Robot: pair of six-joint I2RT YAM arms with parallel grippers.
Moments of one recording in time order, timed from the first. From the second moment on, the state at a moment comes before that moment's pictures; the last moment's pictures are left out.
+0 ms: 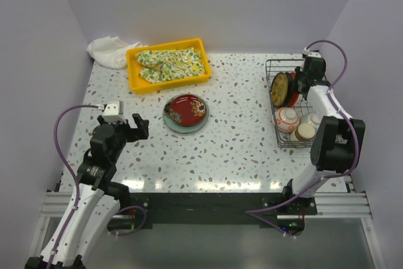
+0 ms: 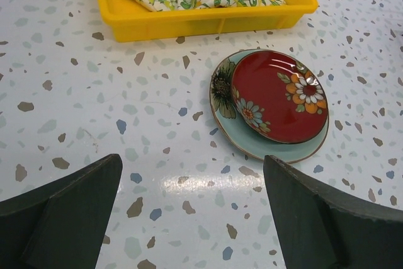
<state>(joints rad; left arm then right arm) -0.25 0.48 0.51 -0.33 -0.11 -0.27 -0.14 1.68 1.24 -0.28 0.16 0.04</state>
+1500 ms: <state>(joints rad) -0.26 0.47 0.51 -0.31 -0.12 -0.27 0.03 1.44 1.29 -0.37 0.66 -0.14</state>
